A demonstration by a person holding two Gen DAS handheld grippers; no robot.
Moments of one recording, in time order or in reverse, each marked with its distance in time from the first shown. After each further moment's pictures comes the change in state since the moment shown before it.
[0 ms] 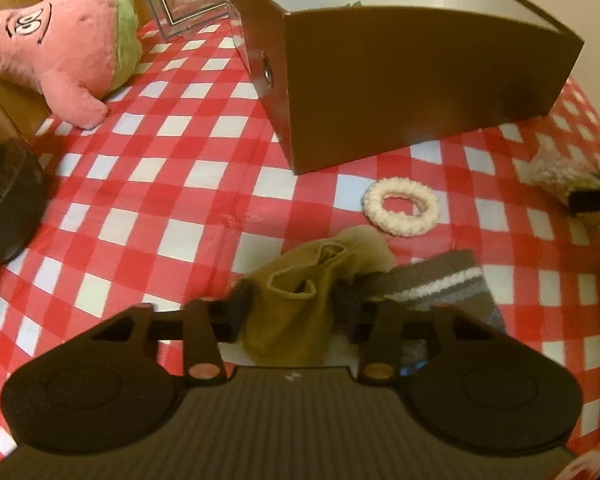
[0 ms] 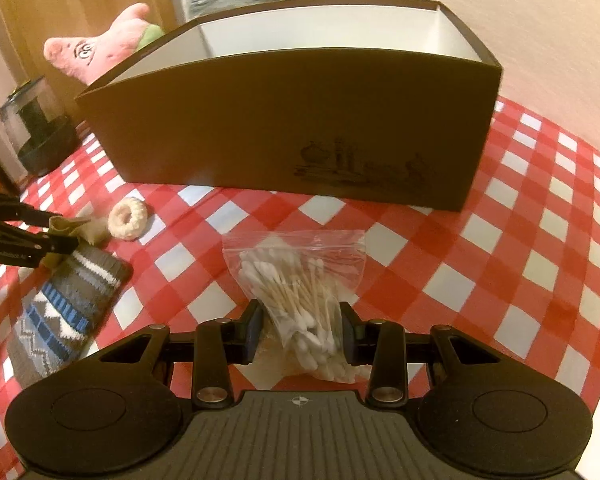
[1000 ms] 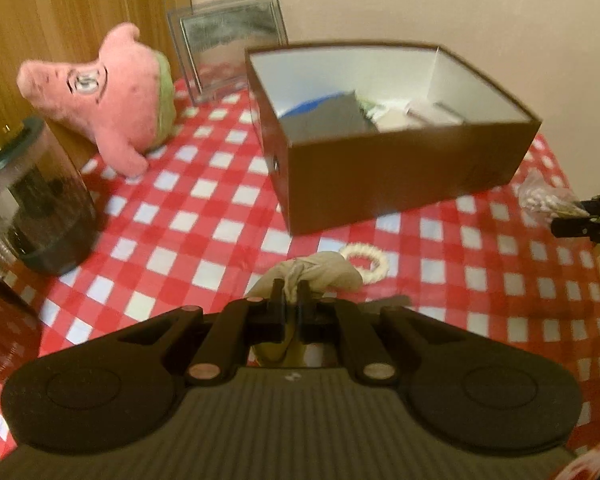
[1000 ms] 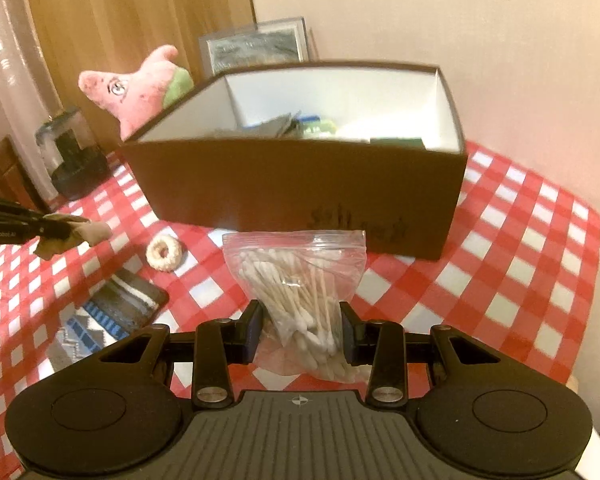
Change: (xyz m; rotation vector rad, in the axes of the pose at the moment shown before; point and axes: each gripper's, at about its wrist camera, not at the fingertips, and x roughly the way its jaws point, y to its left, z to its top) left arm -0.102 -0.009 0.010 -0.070 -0.149 0.012; right arm -0.065 0.002 0.017 -0.065 -0.112 0.042
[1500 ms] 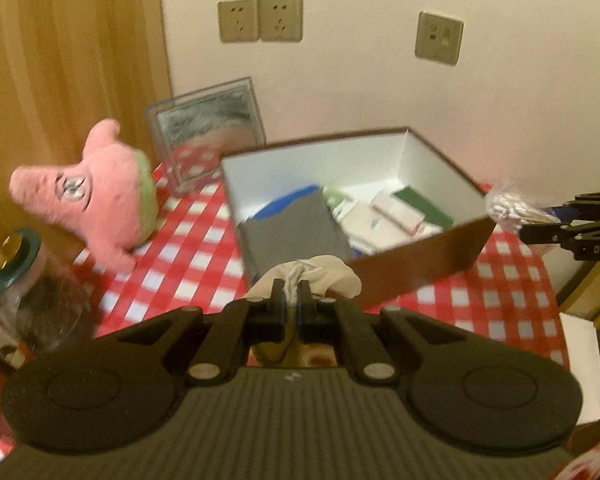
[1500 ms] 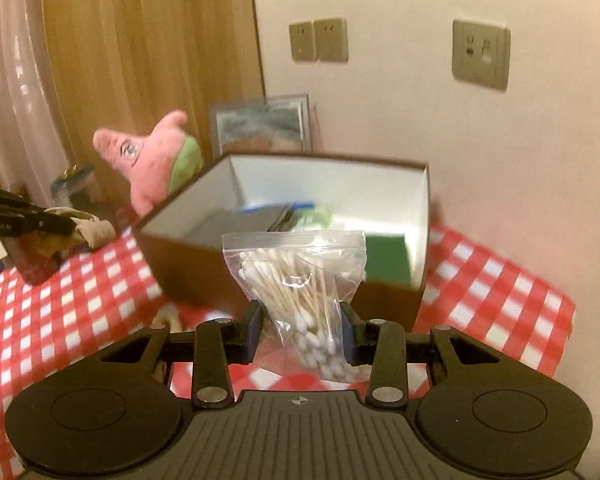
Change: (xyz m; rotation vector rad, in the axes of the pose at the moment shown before) left arm -0.036 -0.033 0.080 0.031 -0.141 -0.034; right arm -0.038 -0.016 0.065 -0.061 -0.152 0.014
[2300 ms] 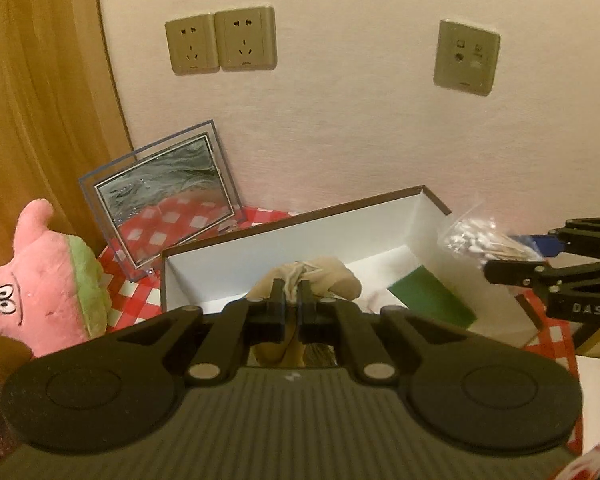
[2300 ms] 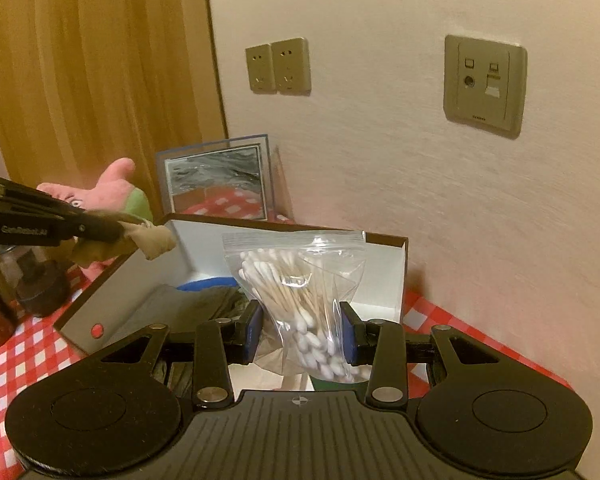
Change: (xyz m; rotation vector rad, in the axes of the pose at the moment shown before) left arm 0.127 -0.038 0.117 0.033 -0.003 0.028; right arm 0.087 -0.061 0.078 0.031 -0.039 -0.021
